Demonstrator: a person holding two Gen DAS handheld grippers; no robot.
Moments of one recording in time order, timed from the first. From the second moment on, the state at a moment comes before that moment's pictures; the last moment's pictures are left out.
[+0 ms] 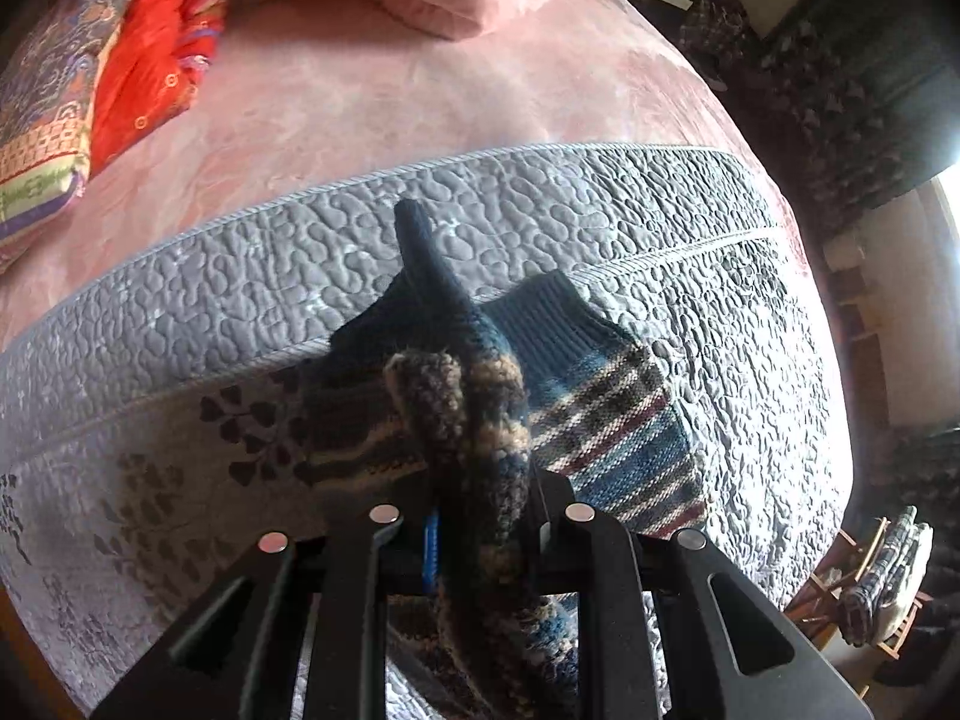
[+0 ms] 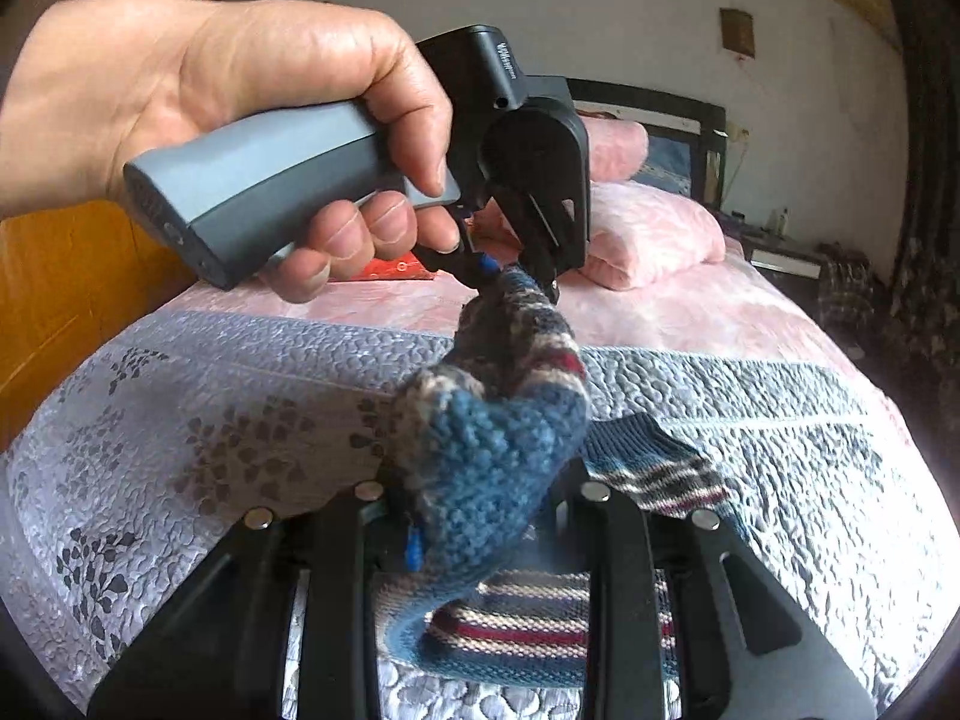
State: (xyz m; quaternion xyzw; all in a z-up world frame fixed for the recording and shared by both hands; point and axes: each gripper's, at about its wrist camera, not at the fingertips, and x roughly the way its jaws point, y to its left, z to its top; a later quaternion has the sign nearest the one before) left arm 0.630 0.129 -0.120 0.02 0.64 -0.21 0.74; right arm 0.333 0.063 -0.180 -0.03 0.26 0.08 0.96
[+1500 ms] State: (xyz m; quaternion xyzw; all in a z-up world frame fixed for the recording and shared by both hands) left arm 0.608 -0.029 -0.196 0.07 0.64 -0.21 0.74; right arm 0.324 -0.075 -0.255 0.12 0.32 0.00 0.94
